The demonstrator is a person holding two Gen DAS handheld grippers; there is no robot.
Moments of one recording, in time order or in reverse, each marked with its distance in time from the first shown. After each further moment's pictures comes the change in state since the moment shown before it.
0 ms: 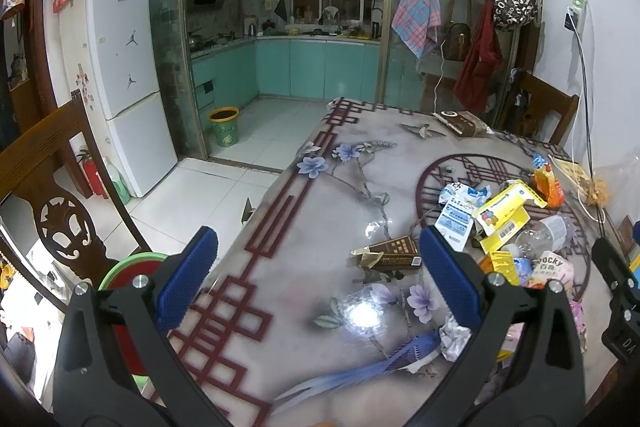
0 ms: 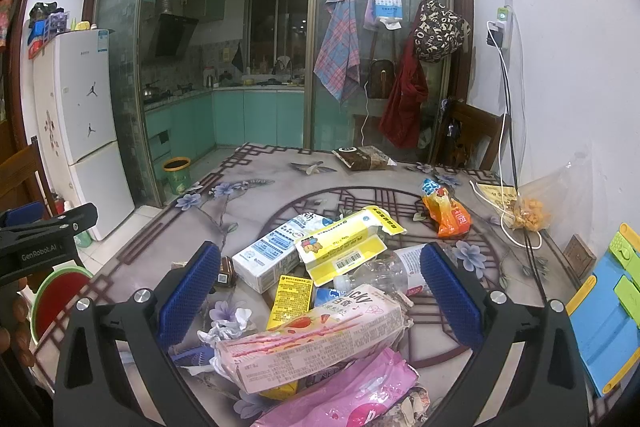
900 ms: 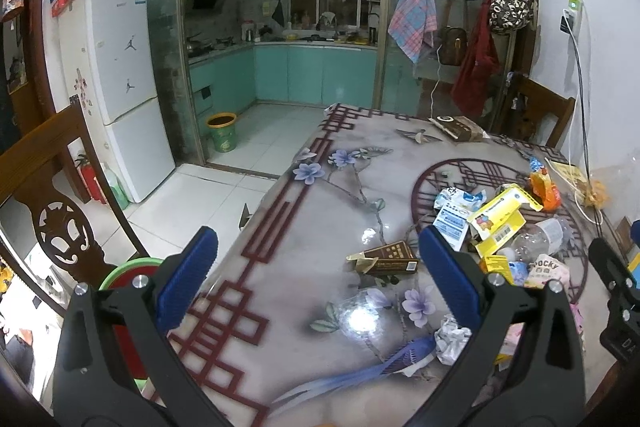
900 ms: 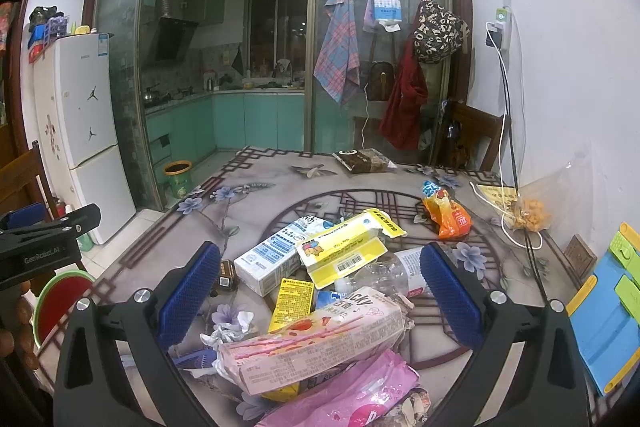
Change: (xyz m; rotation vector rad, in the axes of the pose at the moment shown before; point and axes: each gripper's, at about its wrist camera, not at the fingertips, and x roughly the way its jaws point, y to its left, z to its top) left arm -0.004 0.000 0.004 0.003 -0.023 -0.008; right arm -0.001 0.000 0.001 0.006 -0.006 0.002
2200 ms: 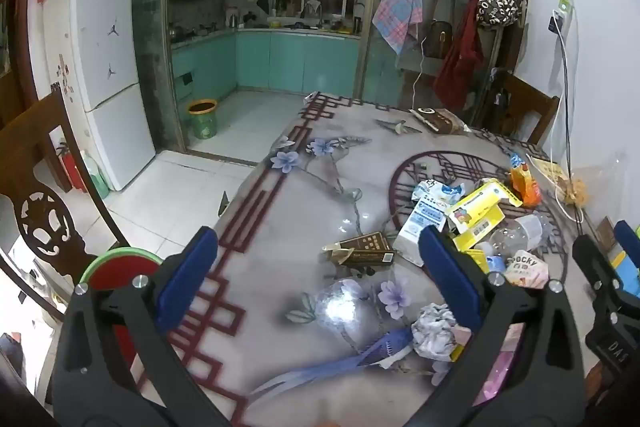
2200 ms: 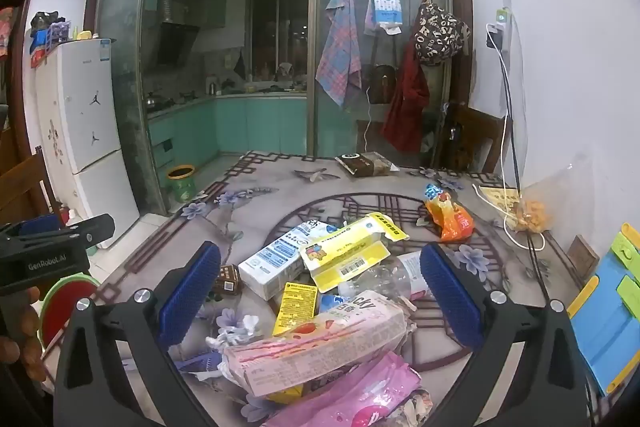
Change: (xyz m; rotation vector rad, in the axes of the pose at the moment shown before) left arm 0.004 -0.006 0.004 -0.018 0.055 -0.075; right arm -0.002 -0.001 0.002 0.003 -0.009 0.001
